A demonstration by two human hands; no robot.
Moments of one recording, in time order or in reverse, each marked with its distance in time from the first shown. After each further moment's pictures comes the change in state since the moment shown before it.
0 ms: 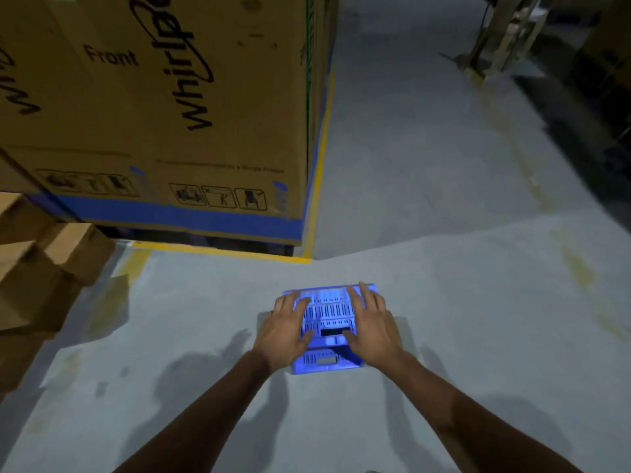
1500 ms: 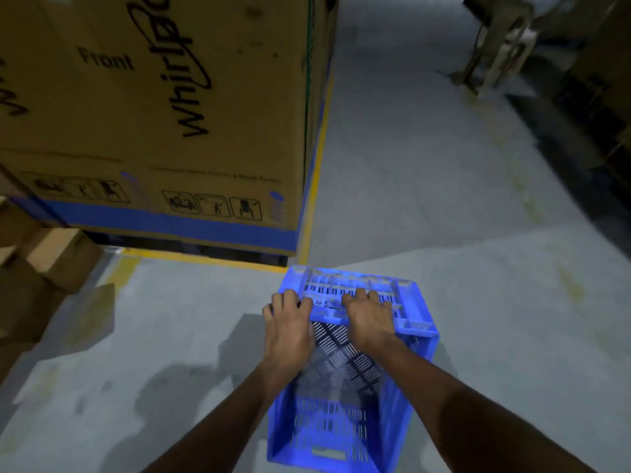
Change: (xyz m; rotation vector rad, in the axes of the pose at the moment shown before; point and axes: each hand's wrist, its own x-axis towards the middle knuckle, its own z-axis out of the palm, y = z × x) left_hand 0.024 0.036 -0.013 0.243 0.377 -0.109; right_hand 0.039 -0.019 -0.051 -0.257 -0.154 0.075
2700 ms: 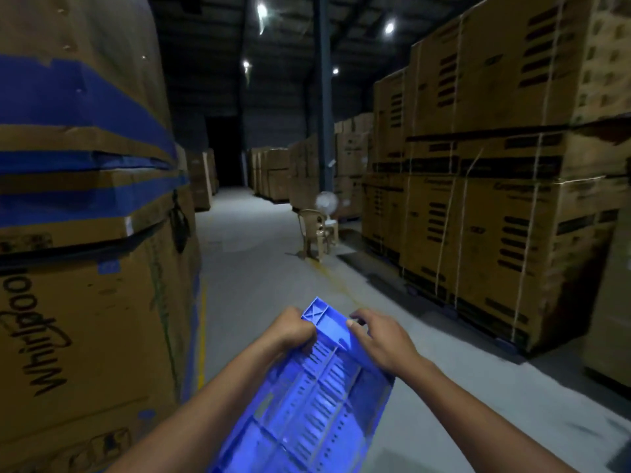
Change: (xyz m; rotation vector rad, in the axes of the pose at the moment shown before) left_hand 0.023 0.361 -0.351 -0.778 -0.429 0.213; right_hand -0.342 0.260 -0.256 0.469 0.814 0.261
